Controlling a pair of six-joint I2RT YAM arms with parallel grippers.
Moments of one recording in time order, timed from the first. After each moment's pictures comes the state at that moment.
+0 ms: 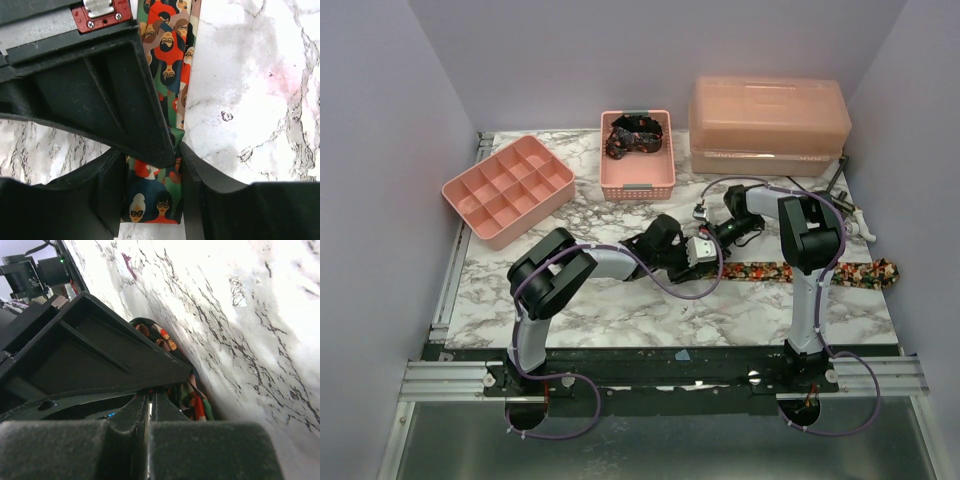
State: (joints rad) left arm -0.84 1.97 1.04 0.30 0.50 0.39; right arm 0.22 2.18 1.38 -0.99 -1.02 -0.33
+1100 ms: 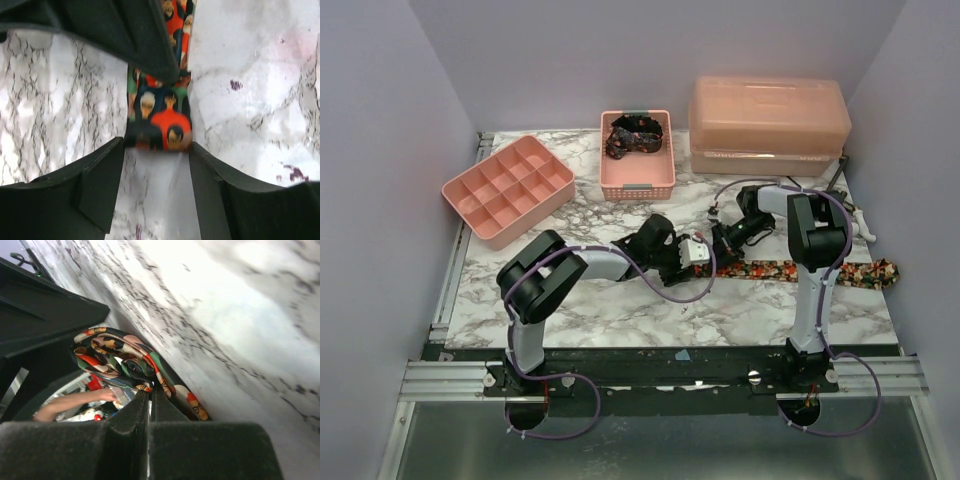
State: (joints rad) left arm -0.82 1.92 1.00 0.25 0.46 0.51; right arm 0.14 2.19 1.39 -1.03 -0.87 -0.28
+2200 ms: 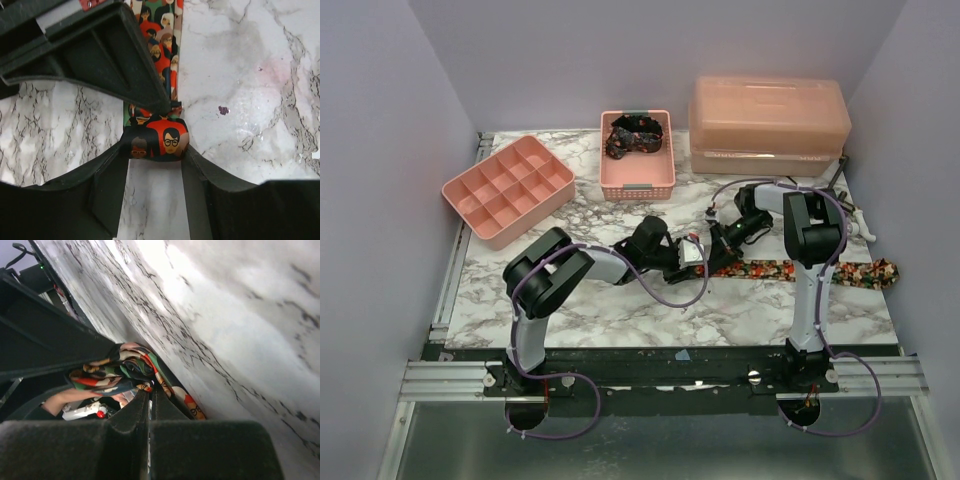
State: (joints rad) left arm -0.79 1.95 0.92 0.52 0.62 0.46; right arm 0.15 2.25 1.44 -1.10 -0.88 -0.32
